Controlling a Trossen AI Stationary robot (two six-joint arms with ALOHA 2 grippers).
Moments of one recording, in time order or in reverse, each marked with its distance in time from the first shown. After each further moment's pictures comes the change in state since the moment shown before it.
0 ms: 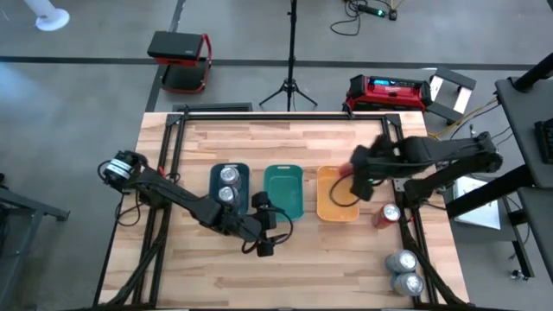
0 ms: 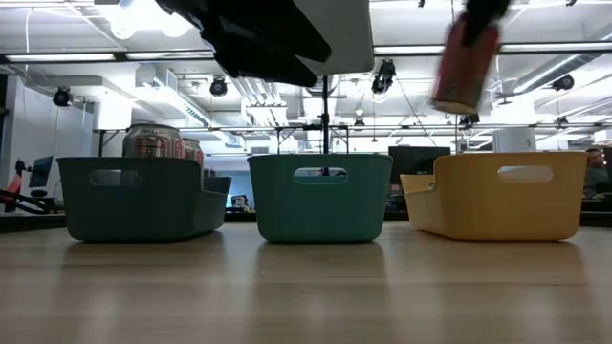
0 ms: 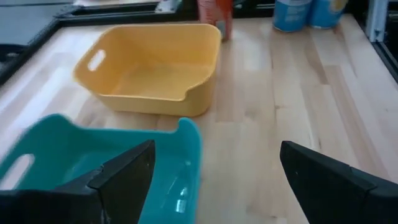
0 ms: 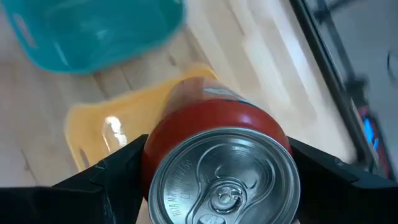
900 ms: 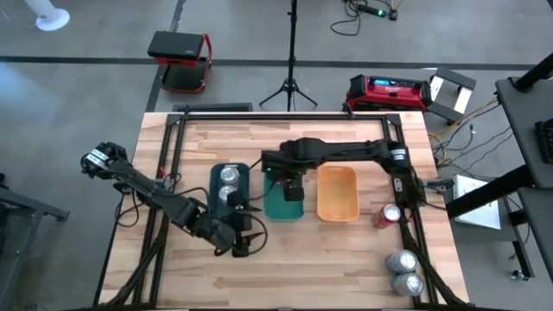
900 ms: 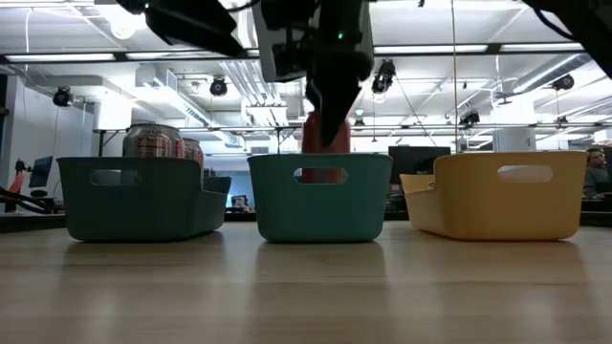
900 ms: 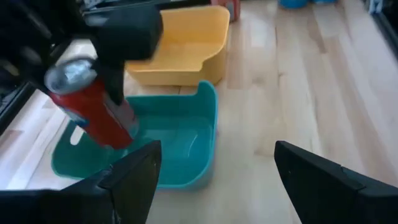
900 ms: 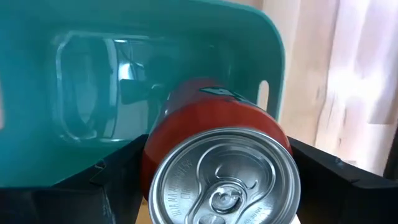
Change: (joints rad) left arm -0.125 -0.226 -0.060 -0.294 -0.120 -0.077; right arm -0.223 0.771 0.521 0.175 -0.259 -0.663
